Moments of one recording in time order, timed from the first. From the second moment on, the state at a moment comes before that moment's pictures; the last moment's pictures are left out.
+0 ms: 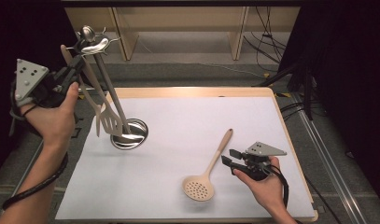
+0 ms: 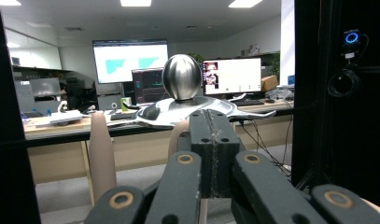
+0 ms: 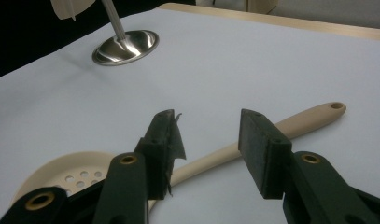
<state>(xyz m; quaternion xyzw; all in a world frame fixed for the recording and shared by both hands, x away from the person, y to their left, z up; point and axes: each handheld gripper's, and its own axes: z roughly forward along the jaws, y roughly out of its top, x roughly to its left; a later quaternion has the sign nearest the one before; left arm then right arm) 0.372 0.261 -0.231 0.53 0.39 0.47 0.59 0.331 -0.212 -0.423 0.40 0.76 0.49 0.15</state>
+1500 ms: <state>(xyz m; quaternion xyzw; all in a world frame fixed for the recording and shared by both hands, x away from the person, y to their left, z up) 0.298 0.260 -0.418 0.61 0.44 0.36 0.55 0.344 -0.184 -0.412 0.41 0.80 0.42 0.09</state>
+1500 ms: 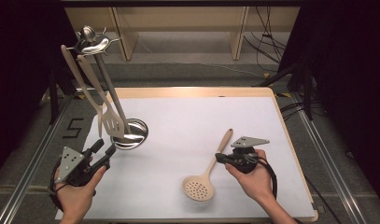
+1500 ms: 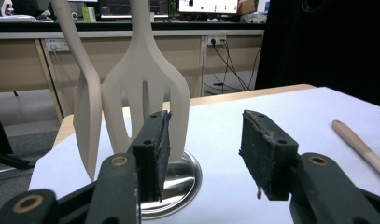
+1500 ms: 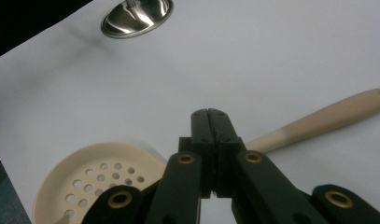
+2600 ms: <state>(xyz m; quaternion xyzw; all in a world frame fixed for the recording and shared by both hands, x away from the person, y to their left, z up) 0.294 0.256 -0.427 0.62 0.45 0.34 0.54 0.354 -0.138 -0.416 0.39 0.84 0.37 0.05</state>
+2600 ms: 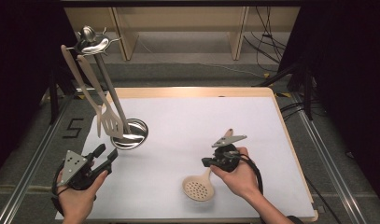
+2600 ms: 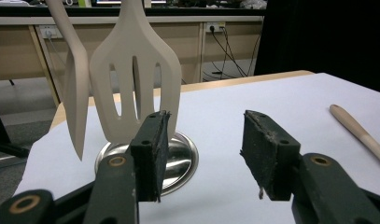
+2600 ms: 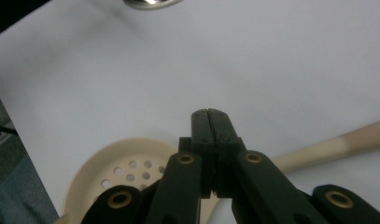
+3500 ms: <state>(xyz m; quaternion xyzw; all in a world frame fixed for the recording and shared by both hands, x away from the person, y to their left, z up) 0.294 0.255 -0.432 0.64 0.45 0.32 0.54 0.393 -0.069 -0.457 0.35 0.91 0.22 -0.06</state>
